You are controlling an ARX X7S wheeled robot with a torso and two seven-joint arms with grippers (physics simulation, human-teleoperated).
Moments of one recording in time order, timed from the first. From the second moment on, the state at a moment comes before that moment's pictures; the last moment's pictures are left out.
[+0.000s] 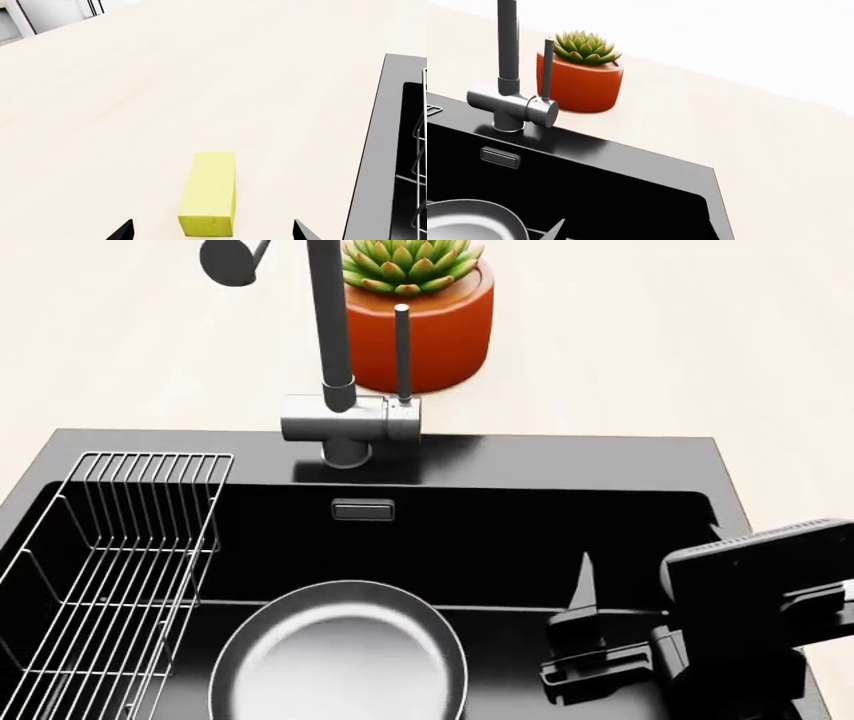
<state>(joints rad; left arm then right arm) -0.10 -0.43 -0.65 0.66 -0.43 -1.28 -0.24 0.51 0.85 -0.44 -0.42 0.87 0.57 0.46</state>
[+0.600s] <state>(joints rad) -0.18 -0.43 -0.52 0.47 -0.35 -1.14 -0.29 0.49 0.83 -0.46 -0.39 0.85 0.55 0.44</state>
